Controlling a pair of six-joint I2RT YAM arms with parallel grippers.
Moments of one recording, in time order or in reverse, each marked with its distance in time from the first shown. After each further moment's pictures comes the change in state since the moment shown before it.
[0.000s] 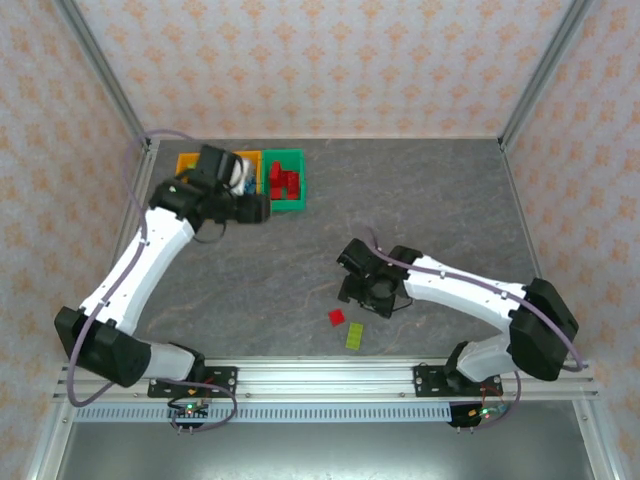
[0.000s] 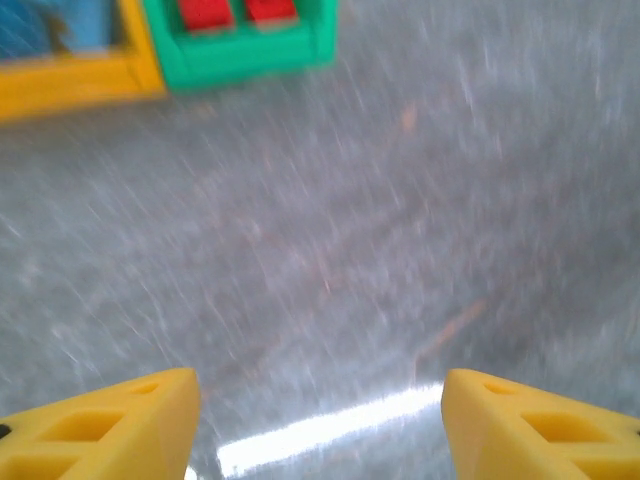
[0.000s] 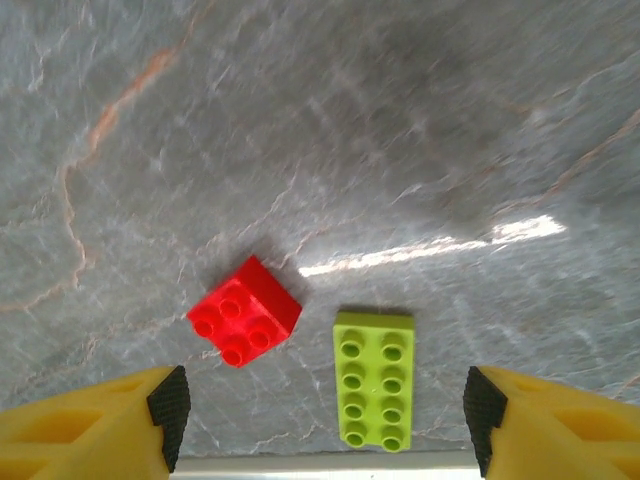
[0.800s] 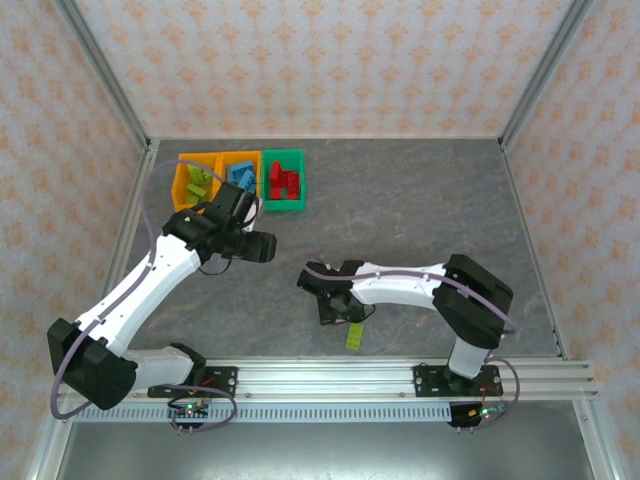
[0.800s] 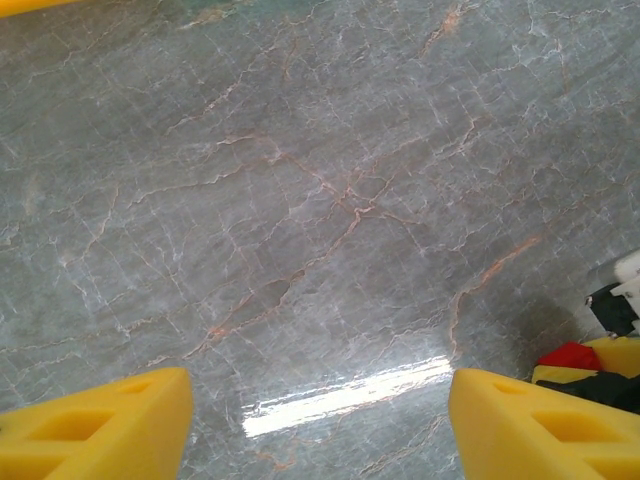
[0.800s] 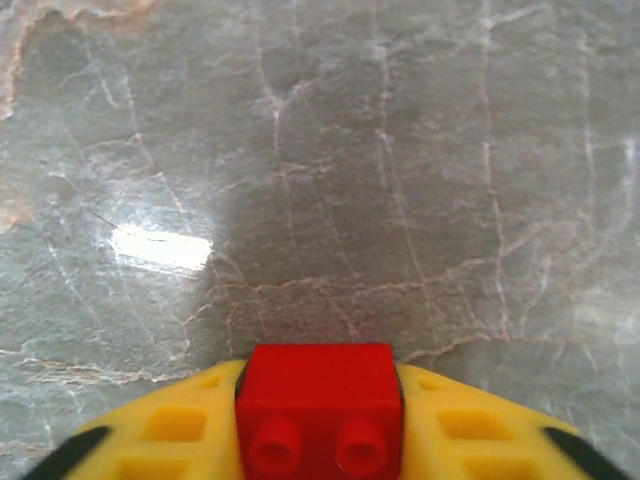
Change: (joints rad) left arm -0.052 -0.078 -0.125 -0.007 -0.082 -0.022; right arm 0.130 0.327 0.097 0.113 0.096 -0.315
